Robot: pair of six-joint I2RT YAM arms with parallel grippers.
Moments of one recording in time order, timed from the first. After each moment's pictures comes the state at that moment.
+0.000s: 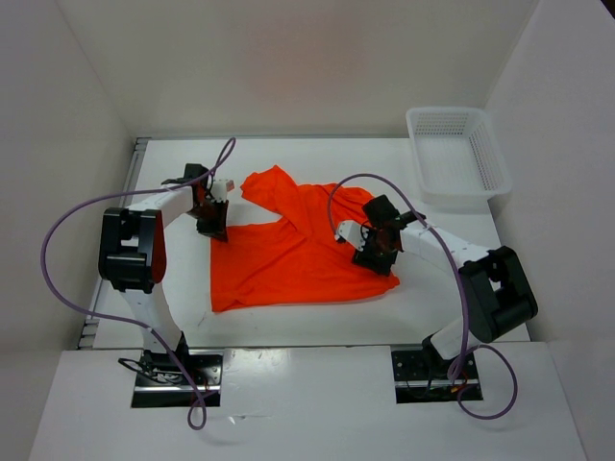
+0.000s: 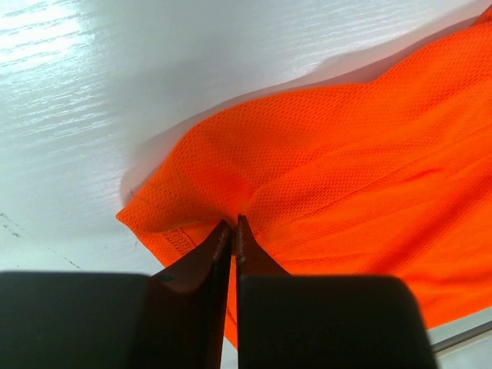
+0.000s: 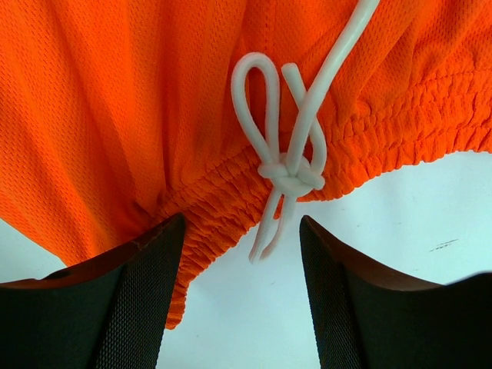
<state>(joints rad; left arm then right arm) -0.03 1.89 1.27 -0.66 0.30 0.07 0.44 1.51 0.91 -0.66 -0.05 -0.78</state>
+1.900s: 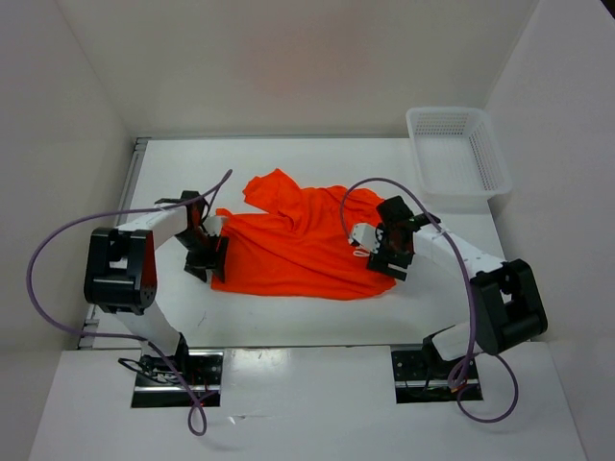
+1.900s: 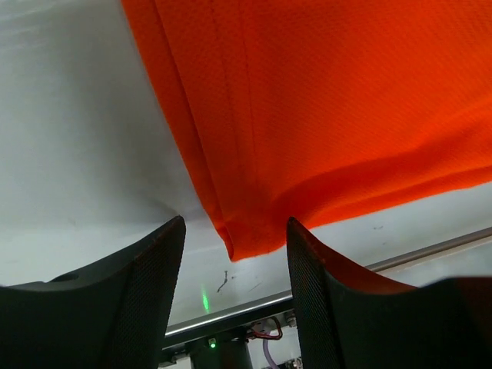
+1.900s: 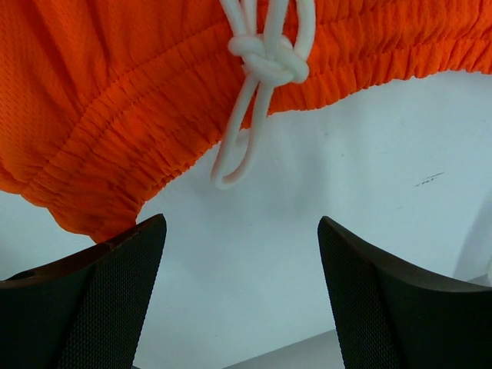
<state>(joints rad) -0.03 1.69 1.02 -0.90 0.26 0.07 0.36 1.43 0.87 -0.73 0.04 -0.89</state>
